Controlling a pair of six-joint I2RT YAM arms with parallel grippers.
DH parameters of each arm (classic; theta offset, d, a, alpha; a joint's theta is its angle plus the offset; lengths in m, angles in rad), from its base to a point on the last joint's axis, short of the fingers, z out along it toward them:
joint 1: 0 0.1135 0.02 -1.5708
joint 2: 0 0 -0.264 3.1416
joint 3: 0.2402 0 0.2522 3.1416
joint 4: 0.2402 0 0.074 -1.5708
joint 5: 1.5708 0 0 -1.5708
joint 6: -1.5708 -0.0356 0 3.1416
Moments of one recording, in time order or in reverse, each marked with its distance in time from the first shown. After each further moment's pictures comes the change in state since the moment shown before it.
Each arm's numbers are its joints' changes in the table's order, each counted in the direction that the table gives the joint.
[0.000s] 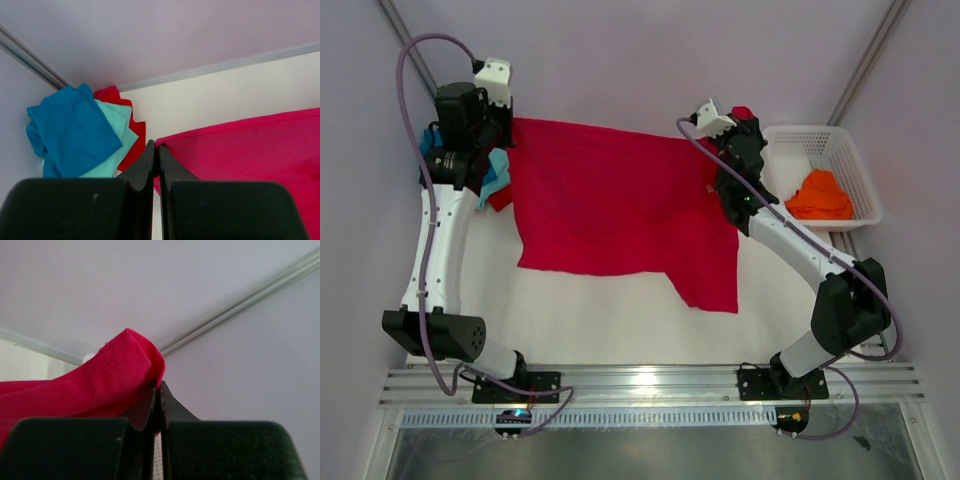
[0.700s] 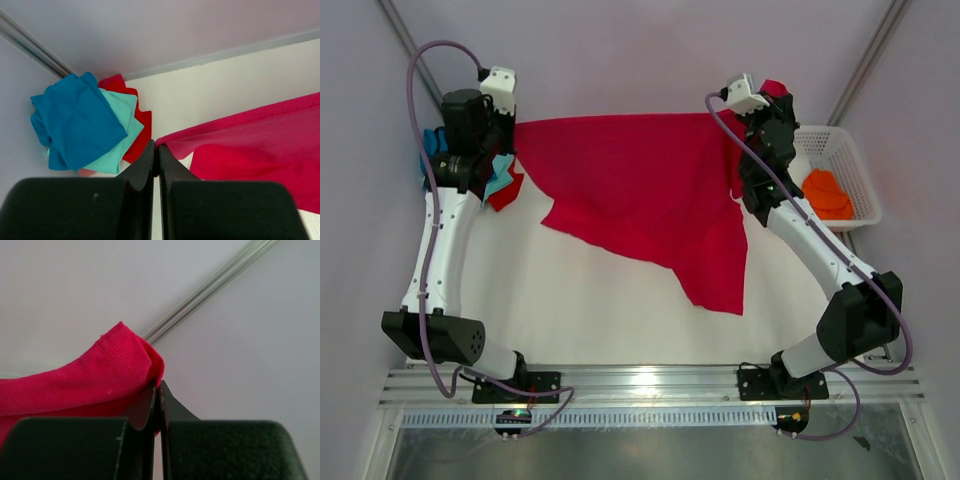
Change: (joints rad) left arm -0.008 -0.034 -0.085 0.000 -0.054 -0.035; right arm -0.111 -0.066 0.089 -0.042 -0.019 0.066
